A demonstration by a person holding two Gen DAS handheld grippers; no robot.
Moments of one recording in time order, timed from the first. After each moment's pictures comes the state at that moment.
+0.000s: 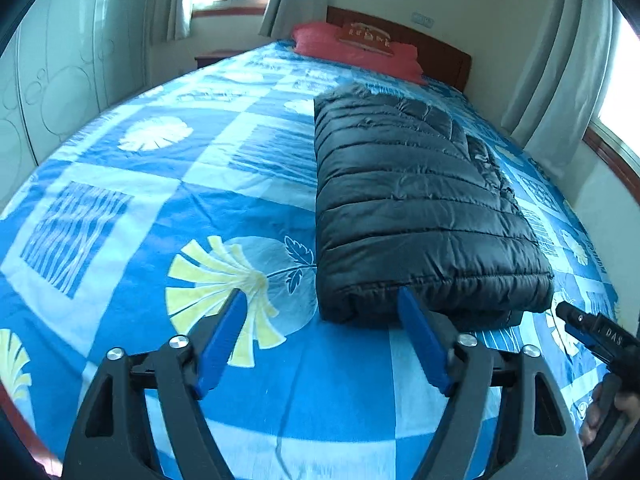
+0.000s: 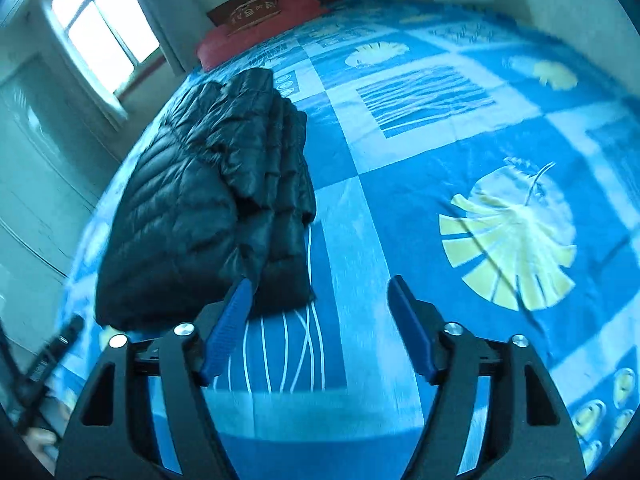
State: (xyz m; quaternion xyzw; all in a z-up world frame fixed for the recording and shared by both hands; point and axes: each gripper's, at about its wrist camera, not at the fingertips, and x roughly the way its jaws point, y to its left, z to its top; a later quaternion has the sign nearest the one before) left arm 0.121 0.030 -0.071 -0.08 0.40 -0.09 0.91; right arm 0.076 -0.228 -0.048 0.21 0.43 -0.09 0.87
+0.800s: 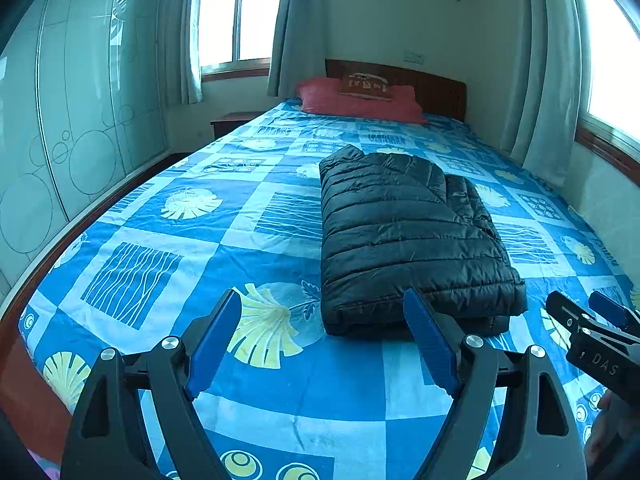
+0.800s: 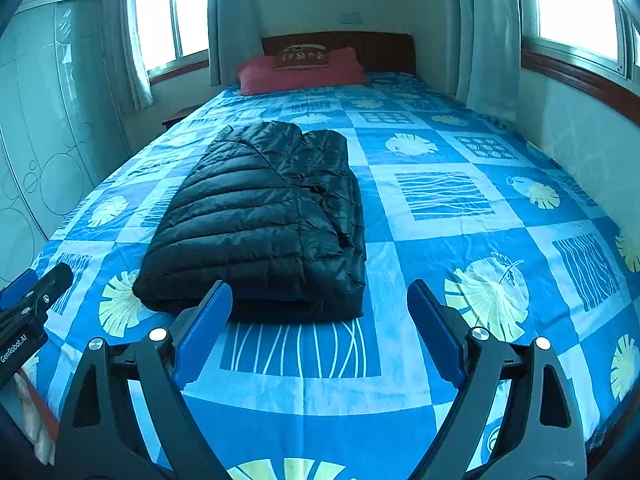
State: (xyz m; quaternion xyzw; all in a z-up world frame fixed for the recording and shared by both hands) left arm 0.065 0.017 -0.012 -0.02 0.31 -0.06 0.95; right arm 0.050 -0.142 0.023 0.07 0.35 -0.09 0.93
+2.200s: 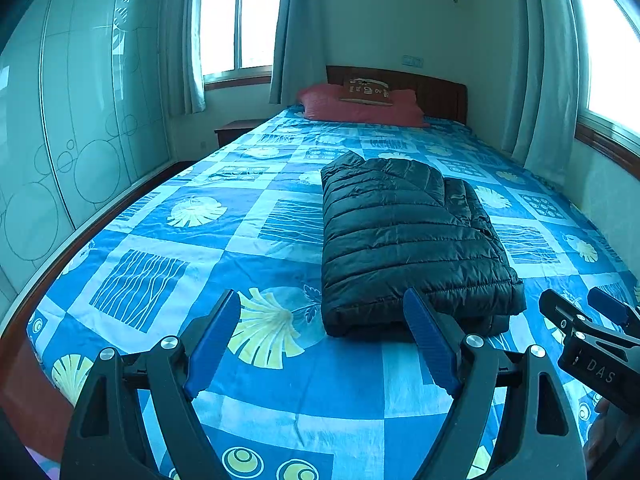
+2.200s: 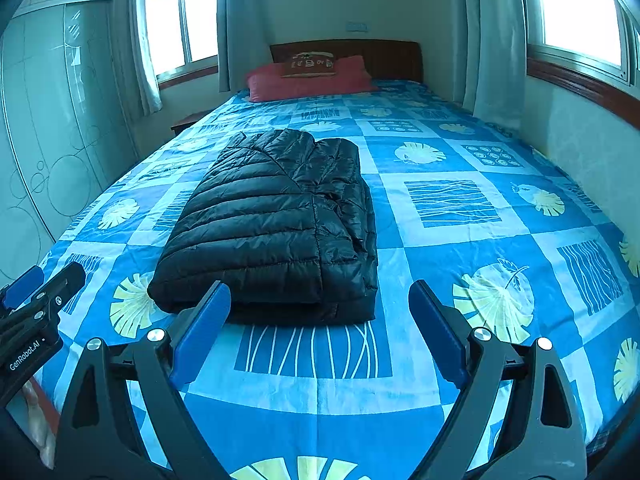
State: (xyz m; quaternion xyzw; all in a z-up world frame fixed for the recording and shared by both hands) left arm 0.056 0.010 -0.007 -0.01 0.31 -0.05 0.95; right arm 0.049 -0.133 0.028 0.07 0.34 -0.08 0.93
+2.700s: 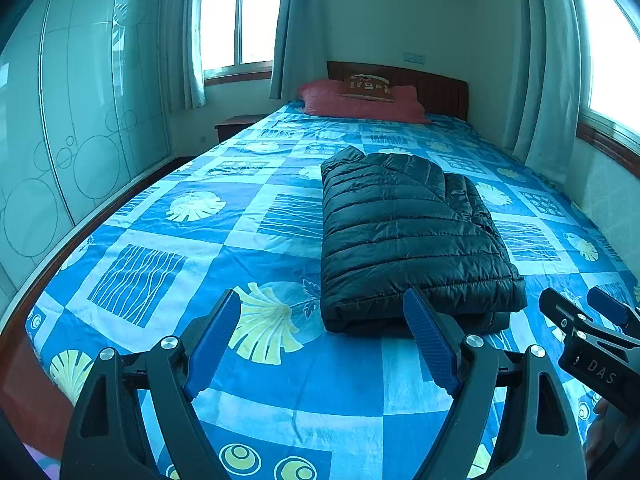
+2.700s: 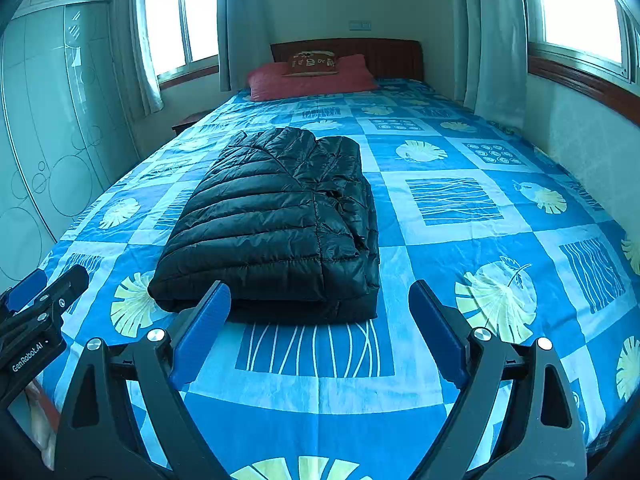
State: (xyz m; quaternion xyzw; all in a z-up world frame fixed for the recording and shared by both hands) left arm 0.055 0.008 -0.011 -0.01 0.31 -0.05 0.95; right arm 0.049 -0.133 0.024 0.07 0.34 -0.08 0.93
